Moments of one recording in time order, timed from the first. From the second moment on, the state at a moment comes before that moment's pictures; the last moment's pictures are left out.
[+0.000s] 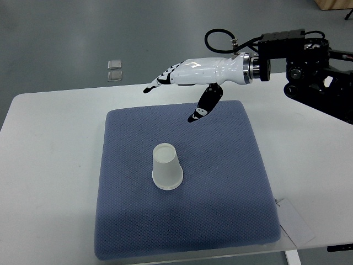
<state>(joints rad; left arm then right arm) -0.02 0.00 -0.05 -0.16 0.05 0.10 -0.05 1.18 -0.49 0.37 1.19 -1.43 0.31 0.37</state>
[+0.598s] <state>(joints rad) -0.02 0.00 -0.05 -0.16 0.05 0.10 -0.05 0.77 -0.24 0.93 0.74 -0.69 -0.02 0.01</state>
